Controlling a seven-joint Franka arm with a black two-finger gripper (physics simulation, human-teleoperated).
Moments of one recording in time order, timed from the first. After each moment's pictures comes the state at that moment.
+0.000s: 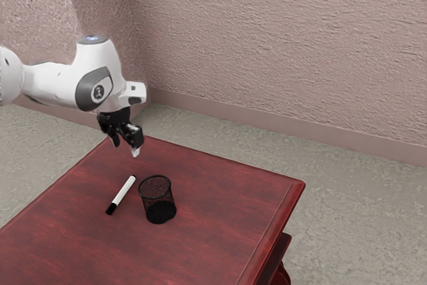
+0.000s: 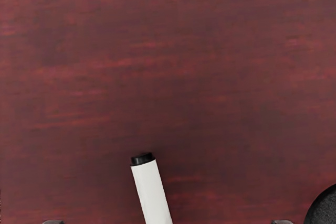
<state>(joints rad) 0.06 0.17 0.09 -2.05 0.02 2.26 0.21</state>
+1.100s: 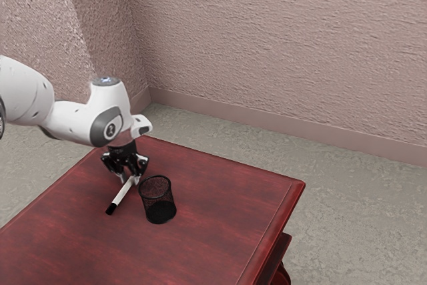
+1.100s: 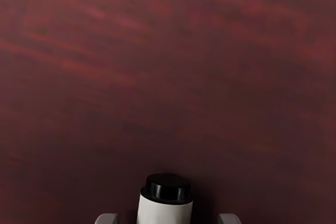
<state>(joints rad) 0.08 0.38 0.09 -2.07 0.03 2.43 -0.17</state>
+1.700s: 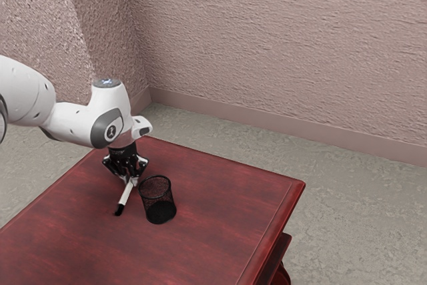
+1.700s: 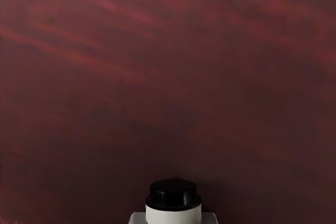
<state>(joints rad) 0.08 0.38 0.09 -2.07 0.03 2.43 -0.21</state>
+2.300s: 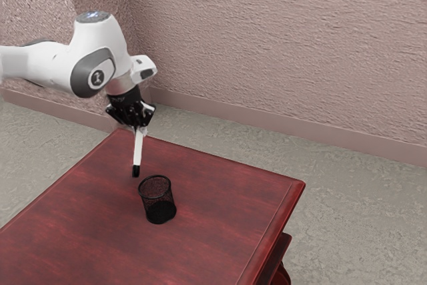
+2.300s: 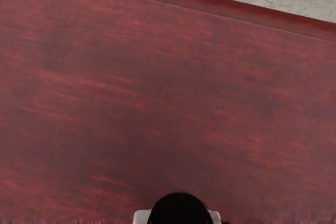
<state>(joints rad) -0.06 -0.01 0.09 -2.08 0.06 2.24 -0.25</state>
